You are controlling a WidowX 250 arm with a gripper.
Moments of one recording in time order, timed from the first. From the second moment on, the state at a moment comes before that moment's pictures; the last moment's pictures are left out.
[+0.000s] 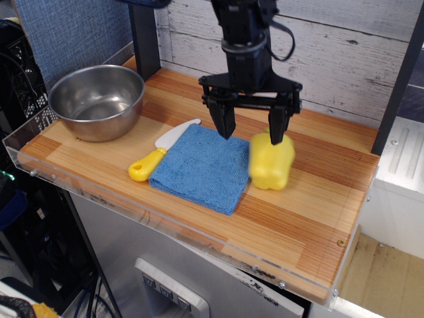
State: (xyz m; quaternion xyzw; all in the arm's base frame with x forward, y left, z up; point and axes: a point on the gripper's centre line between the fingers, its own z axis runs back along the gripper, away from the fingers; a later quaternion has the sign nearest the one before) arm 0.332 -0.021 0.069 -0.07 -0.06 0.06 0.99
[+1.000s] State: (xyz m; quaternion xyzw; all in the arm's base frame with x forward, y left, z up) arm 0.338 0.104 0.086 -0.03 -0.07 0.16 0.98
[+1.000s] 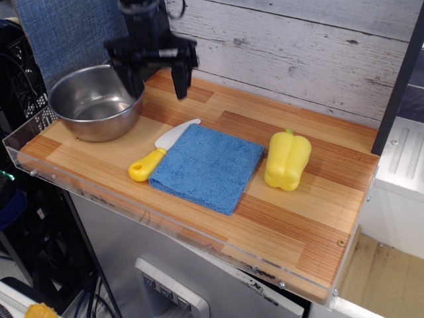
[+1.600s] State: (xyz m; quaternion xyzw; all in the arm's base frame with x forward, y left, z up) arm 0.349 0.151 0.086 -0.03 -0.06 0.20 0.98
